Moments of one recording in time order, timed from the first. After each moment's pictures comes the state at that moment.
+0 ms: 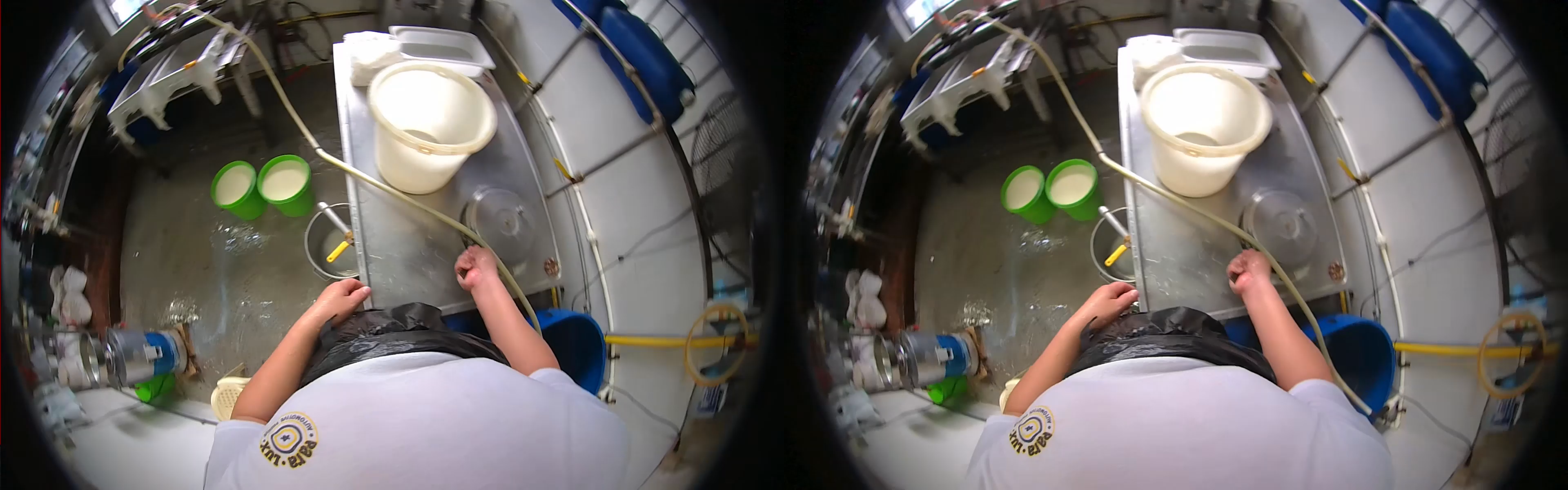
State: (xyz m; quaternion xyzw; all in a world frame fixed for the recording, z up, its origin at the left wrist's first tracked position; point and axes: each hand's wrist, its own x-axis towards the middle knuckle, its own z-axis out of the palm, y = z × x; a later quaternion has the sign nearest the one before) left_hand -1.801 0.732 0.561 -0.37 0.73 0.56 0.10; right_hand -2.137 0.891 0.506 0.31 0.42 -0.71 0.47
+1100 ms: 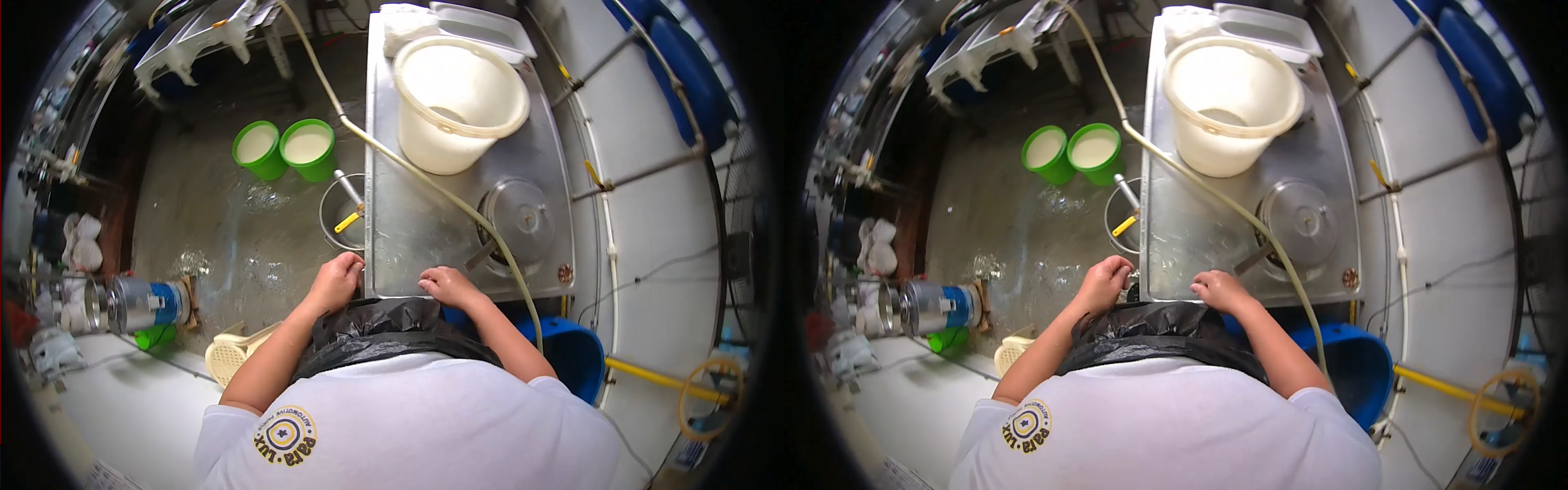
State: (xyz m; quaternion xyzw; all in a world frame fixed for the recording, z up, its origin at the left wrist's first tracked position) left_hand -1.806 0.768 0.559 -0.46 0.70 0.54 -0.08; right_hand -2.078 0.921 0.492 -0.58 0.70 -0.15 0.39
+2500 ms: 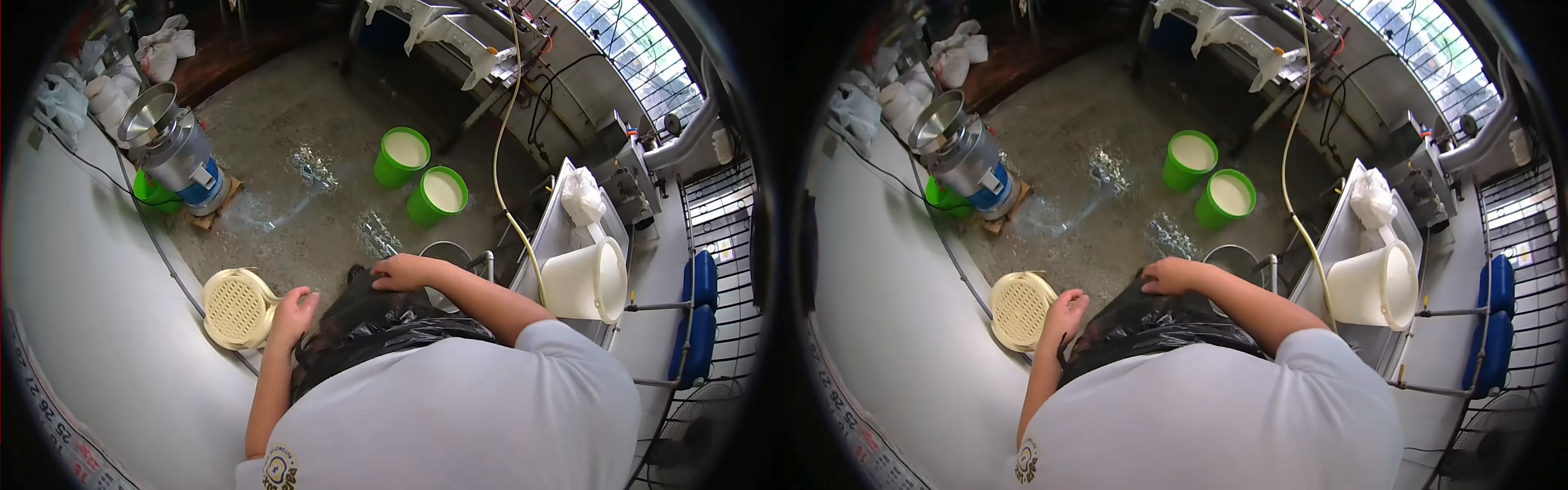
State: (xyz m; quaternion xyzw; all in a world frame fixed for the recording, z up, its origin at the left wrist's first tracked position) left_hand -1.320 0.800 0.528 -0.73 0.39 0.47 -0.31; right_hand -1.579 0.602 0.568 -0.84 0.30 0.22 0.39
